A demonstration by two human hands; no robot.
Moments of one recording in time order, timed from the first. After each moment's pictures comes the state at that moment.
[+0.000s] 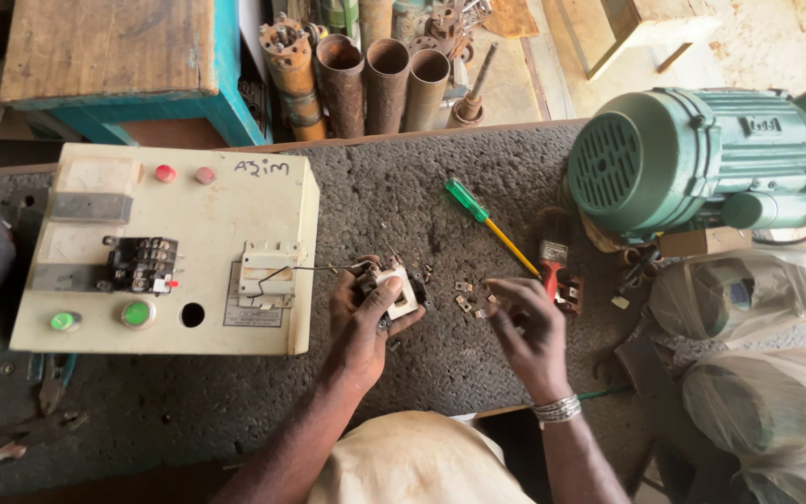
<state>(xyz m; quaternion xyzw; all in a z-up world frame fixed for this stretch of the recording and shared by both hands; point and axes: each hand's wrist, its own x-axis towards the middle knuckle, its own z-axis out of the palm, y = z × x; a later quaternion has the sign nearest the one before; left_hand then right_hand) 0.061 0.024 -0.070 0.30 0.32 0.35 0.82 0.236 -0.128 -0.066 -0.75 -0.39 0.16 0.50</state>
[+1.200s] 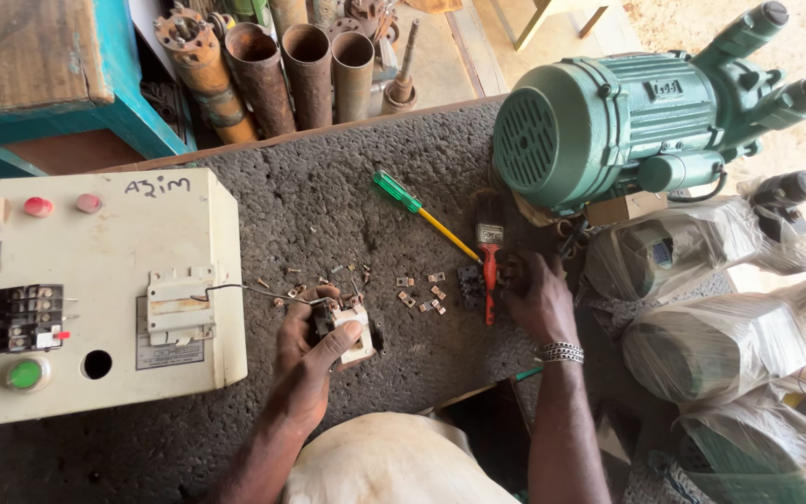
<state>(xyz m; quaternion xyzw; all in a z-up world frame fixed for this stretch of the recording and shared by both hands) 0.054 0.007 -0.077 0.42 0.30 0.28 0.81 0.339 -0.180 -0.104 -0.91 -0.35 0.01 0.23</state>
